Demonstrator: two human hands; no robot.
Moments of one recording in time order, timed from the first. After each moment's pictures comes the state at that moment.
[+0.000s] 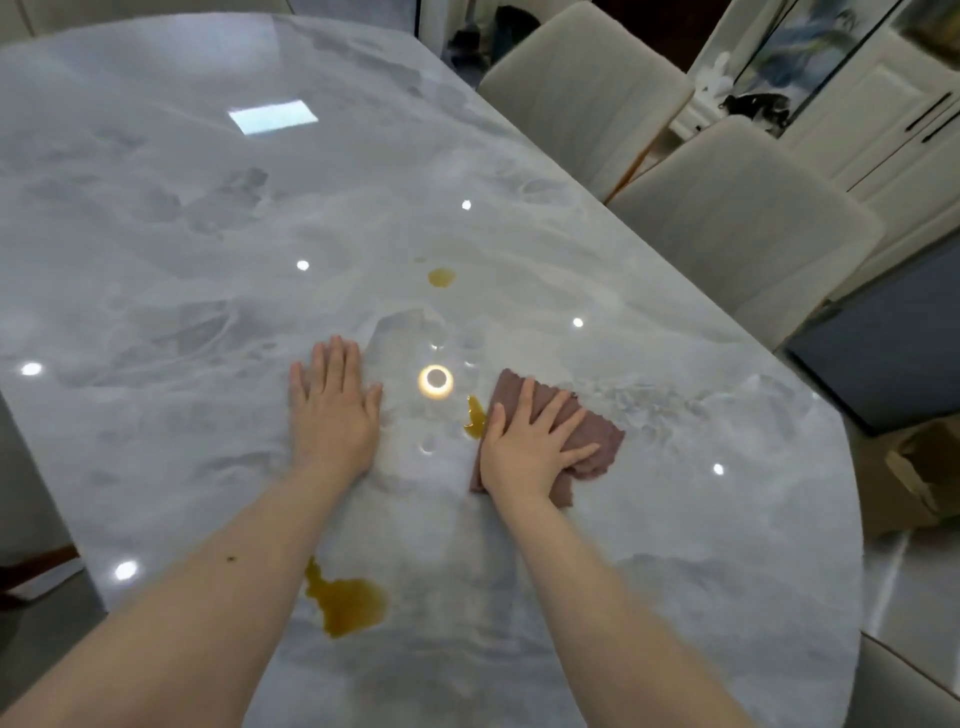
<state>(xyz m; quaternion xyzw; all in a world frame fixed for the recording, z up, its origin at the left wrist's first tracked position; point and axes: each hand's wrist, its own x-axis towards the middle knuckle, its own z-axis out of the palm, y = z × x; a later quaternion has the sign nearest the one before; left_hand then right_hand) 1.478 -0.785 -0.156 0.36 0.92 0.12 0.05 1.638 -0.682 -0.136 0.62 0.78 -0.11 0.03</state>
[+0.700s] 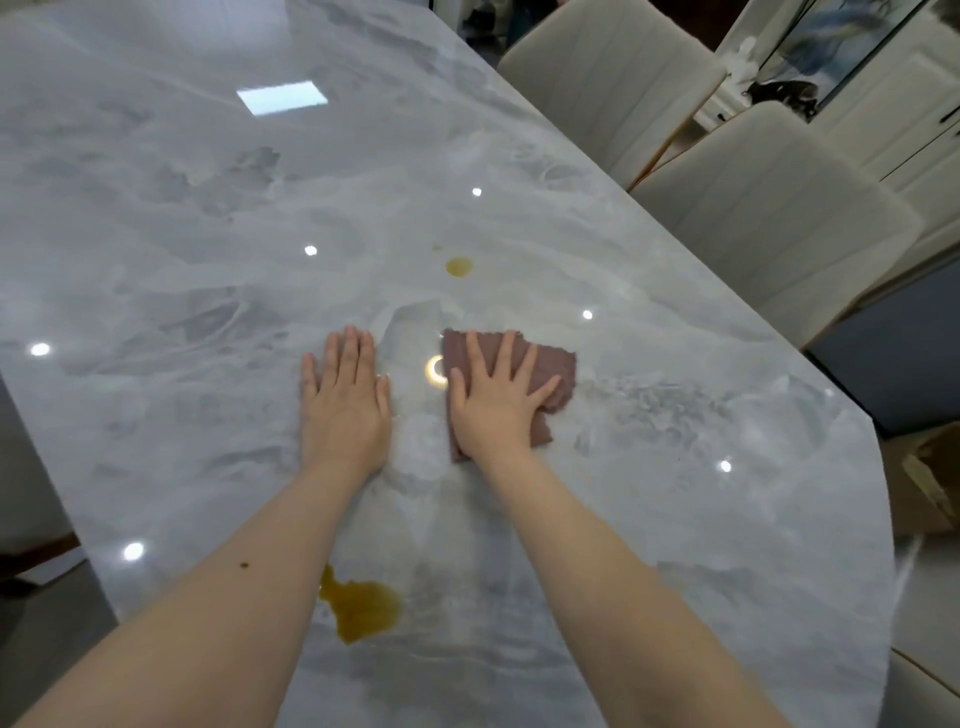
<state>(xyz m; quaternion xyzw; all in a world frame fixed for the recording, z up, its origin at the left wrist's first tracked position) 1.476 -0.788 -0.162 0.38 0.92 0.13 0.02 1.580 -0.676 -0.143 0.47 0.88 -0.08 0.02</state>
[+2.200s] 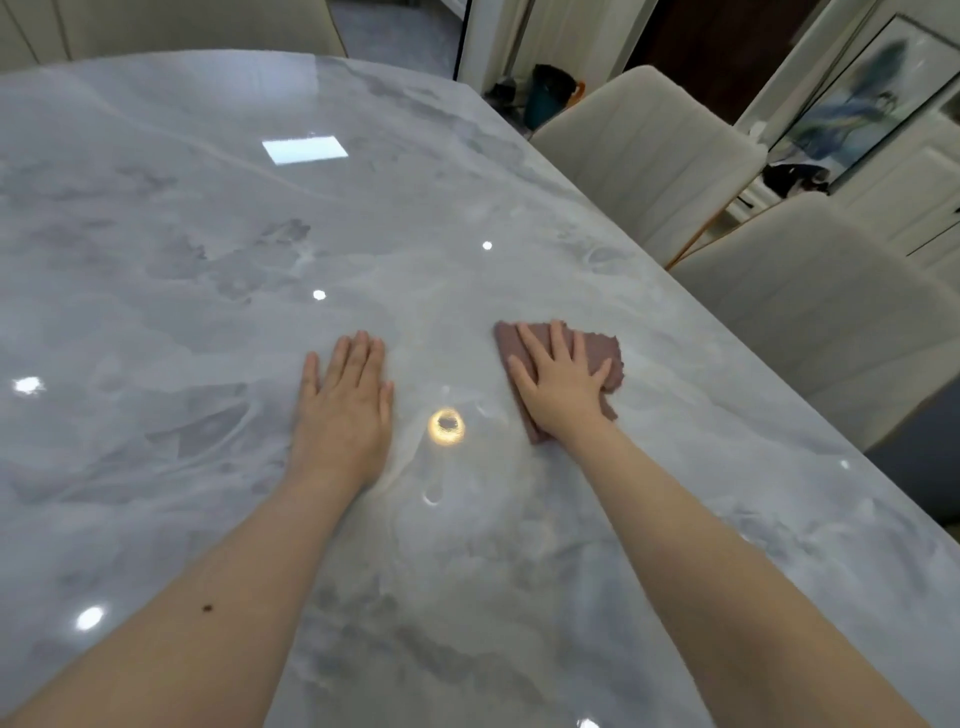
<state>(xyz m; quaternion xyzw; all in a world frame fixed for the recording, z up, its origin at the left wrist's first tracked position) 1.365 -0.730 -0.169 0.40 0.91 0.14 -0.02 1.496 -0.525 -0.137 0.43 0.90 -0.09 0.04</state>
